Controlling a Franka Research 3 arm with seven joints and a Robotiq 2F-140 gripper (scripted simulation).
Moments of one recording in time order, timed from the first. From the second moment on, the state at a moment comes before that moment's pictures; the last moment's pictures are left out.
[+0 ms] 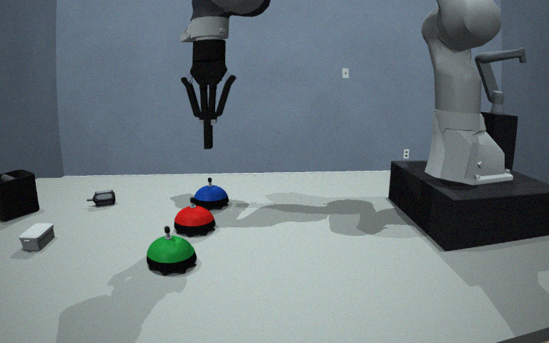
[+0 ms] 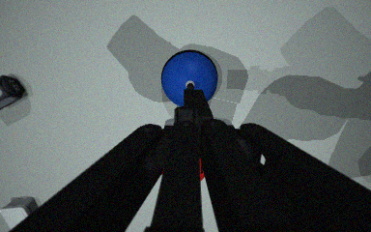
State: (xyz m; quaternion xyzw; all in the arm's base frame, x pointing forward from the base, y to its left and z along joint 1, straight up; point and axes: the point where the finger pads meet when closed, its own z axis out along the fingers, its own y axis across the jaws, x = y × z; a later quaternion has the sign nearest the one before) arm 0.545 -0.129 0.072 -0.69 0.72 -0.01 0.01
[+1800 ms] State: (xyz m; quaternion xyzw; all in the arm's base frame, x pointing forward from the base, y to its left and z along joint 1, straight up) arm 0.539 -0.127 0.005 -0.67 0.74 0.00 0.00
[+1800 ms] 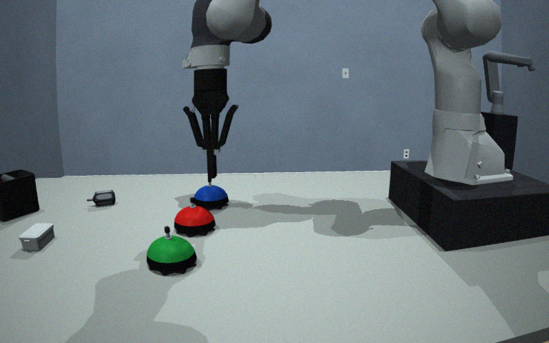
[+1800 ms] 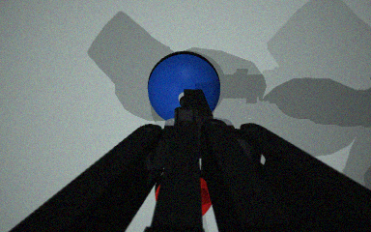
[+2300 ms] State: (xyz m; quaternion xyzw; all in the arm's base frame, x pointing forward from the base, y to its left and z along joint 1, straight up) arm 0.538 -0.127 0.006 -0.67 0.74 0.00 0.00
